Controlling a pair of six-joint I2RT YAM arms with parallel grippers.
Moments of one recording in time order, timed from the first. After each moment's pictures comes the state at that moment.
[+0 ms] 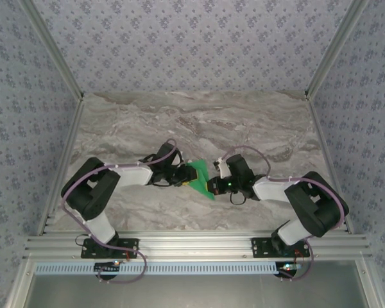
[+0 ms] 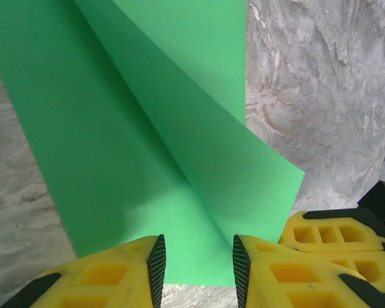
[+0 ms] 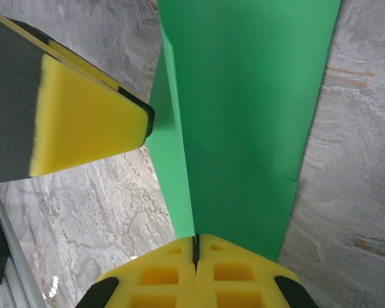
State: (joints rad) left arm -0.68 1.72 0.79 0.03 0.48 -0.93; right arm 0.60 1.51 0.49 0.21 -0.50 0.51
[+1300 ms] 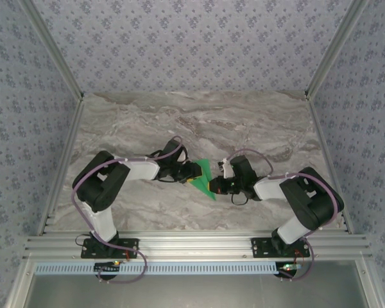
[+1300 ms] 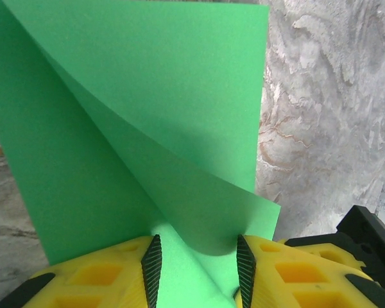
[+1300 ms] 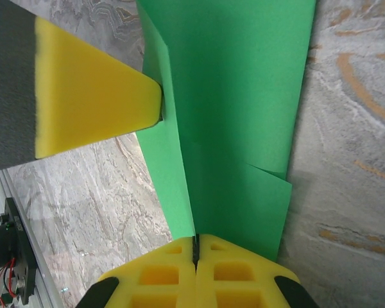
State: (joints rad) left arm -0.69 1.83 0.91 0.02 0.48 -0.93; right arm 0.55 1.57 0.45 0.32 -0.57 0.61
